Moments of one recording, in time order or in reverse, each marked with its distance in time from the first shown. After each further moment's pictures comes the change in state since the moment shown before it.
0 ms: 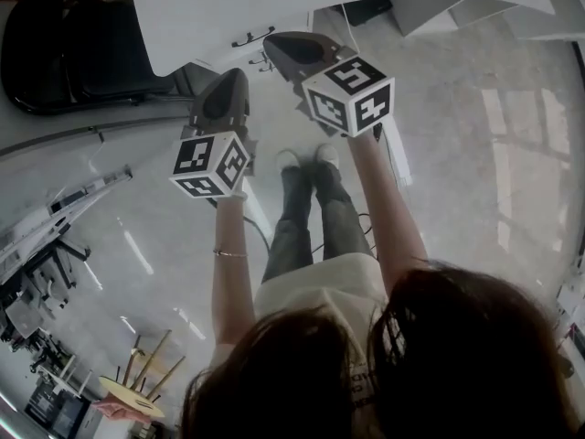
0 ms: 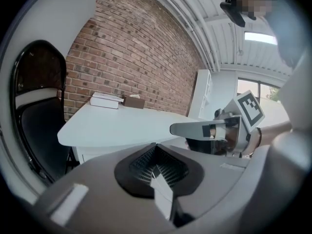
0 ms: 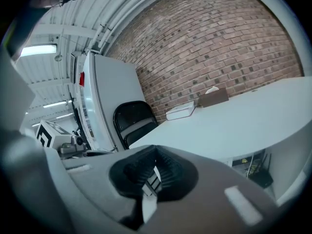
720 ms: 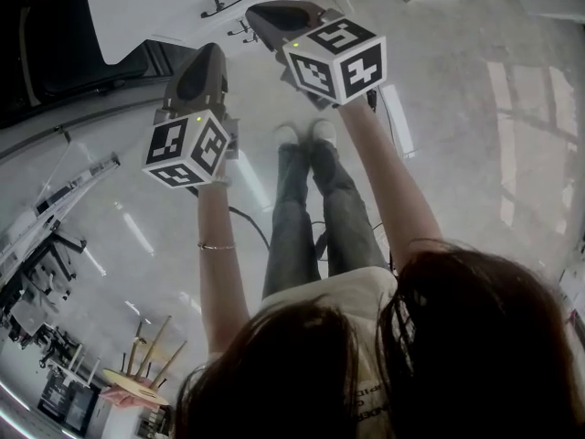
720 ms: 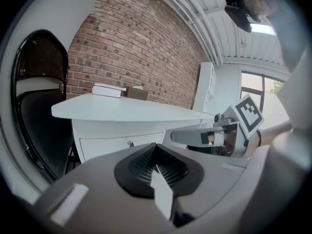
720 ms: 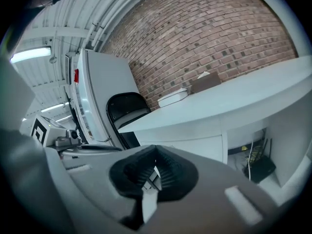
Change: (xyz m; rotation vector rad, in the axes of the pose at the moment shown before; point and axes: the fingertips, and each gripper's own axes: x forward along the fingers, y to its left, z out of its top) left arm 0.033 0.014 -0.064 0.013 0.043 0.045; right arm 0.022 -0.047 -0.078 0.064 0.042 -0.001
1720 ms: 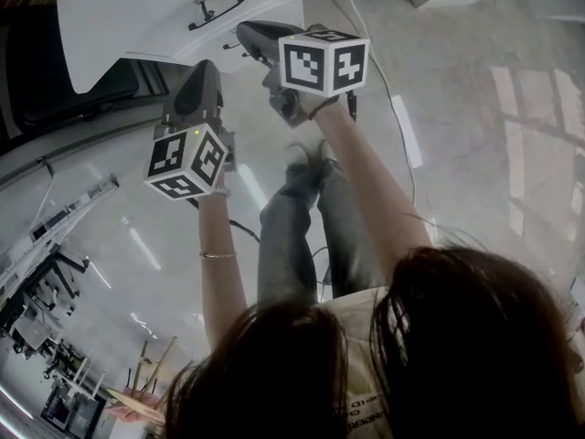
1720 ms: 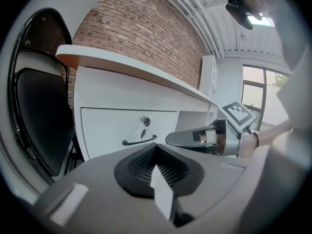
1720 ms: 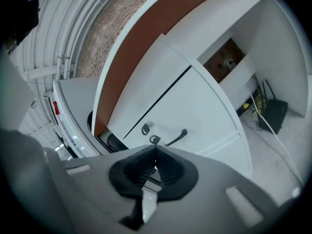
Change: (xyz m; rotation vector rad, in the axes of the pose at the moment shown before) left arm 0.050 0.048 -0.083 0.033 0.014 0.036; right arm 0.072 -0.059 -0.092 0.429 -0.080 0.018
